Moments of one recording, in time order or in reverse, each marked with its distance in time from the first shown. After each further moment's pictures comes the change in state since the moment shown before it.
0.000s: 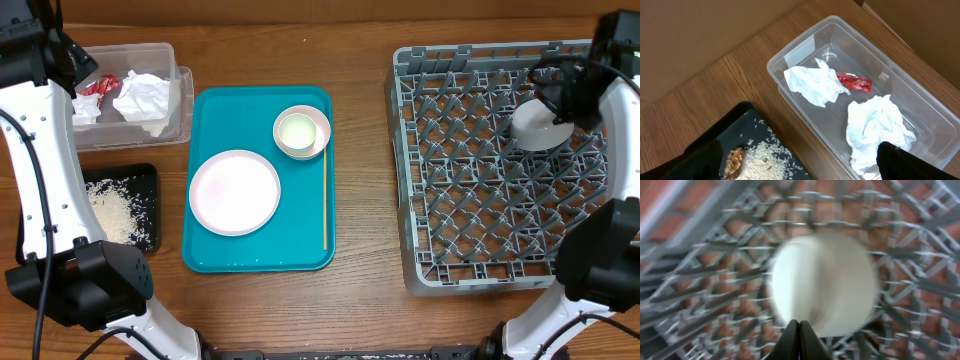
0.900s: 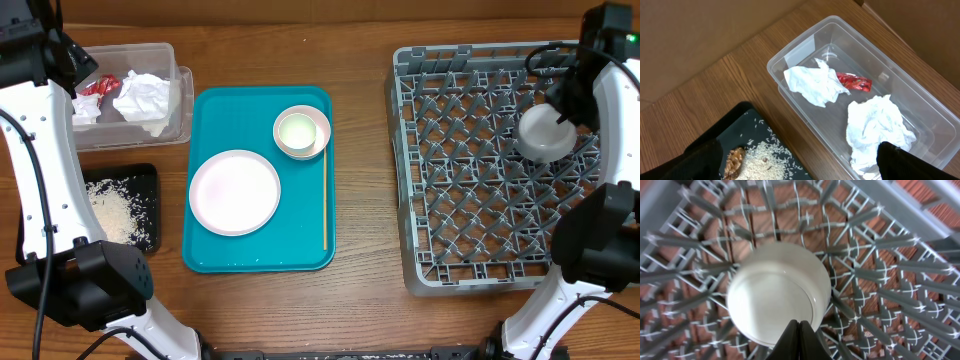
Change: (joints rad) left arm 0.000 0.000 0.000 0.000 0.000 0.000; right arm 0.008 0.105 0.172 -0.216 0.278 0.160
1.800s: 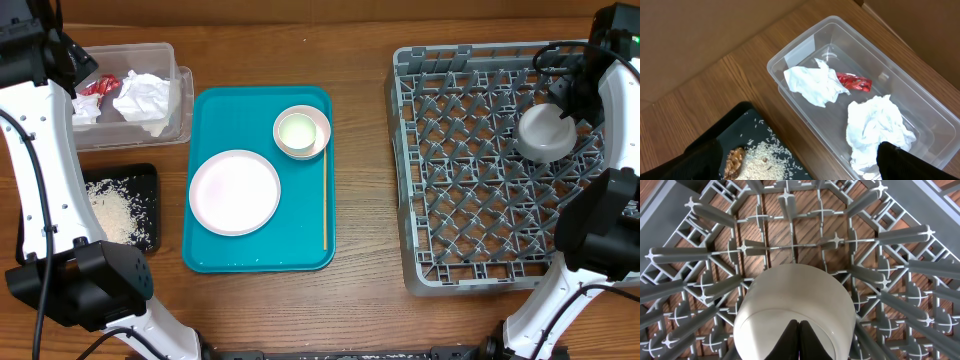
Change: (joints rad) left arm 0.000 0.000 0.000 0.000 0.000 0.000; right arm -0.046 0.082 0.007 0.107 -0.100 -0.092
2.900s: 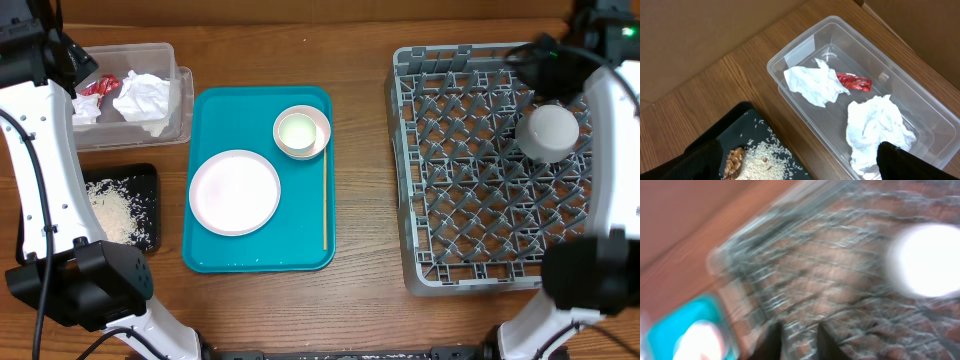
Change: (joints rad) left arm 0.000 0.000 0.000 0.000 0.000 0.000; right arm 0.231 -0.260 0.054 -0.077 -0.284 -0.037
